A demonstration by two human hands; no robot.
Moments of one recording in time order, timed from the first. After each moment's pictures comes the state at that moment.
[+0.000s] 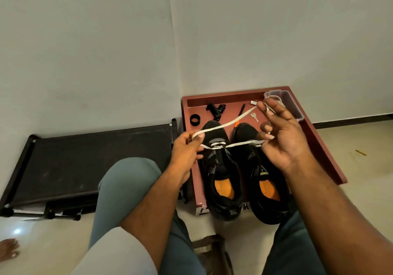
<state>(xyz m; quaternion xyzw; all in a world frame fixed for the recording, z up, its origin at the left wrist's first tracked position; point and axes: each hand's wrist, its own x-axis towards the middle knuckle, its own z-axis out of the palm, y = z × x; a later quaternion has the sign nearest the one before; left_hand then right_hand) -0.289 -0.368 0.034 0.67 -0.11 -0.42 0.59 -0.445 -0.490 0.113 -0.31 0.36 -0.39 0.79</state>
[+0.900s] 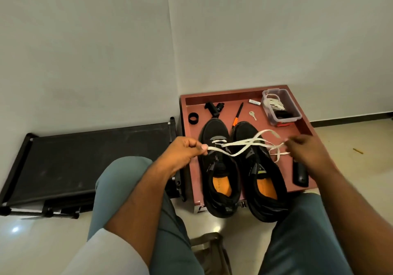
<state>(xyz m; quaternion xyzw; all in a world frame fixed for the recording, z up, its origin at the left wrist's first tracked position) -0.268 -0.351 0.051 0.70 -0.31 -0.49 0.42 -0.527 -0.540 0.053 -0.67 0.64 -0.11 0.35</state>
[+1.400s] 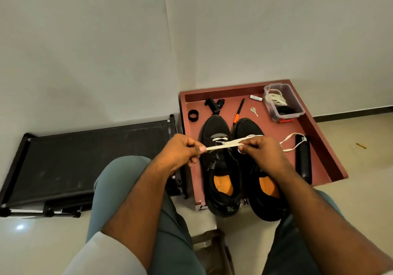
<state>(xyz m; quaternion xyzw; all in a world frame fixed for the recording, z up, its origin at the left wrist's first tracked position) -0.262 -0.356 0.041 0.70 -0.27 -0.51 0.42 -0.459 -0.487 0.047 -0.80 0.44 -0.09 0.40</state>
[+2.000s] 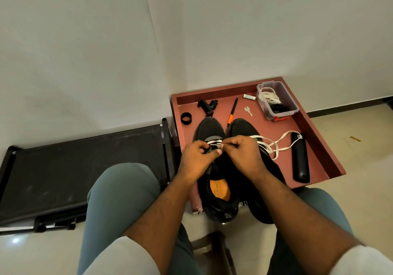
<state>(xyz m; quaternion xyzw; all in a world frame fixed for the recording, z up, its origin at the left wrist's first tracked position) -0.308 -0.390 0.000 0.78 -0.28 -0.36 0.44 -0.424 -0.480 0.012 -0.75 0.46 -0.19 0.43</state>
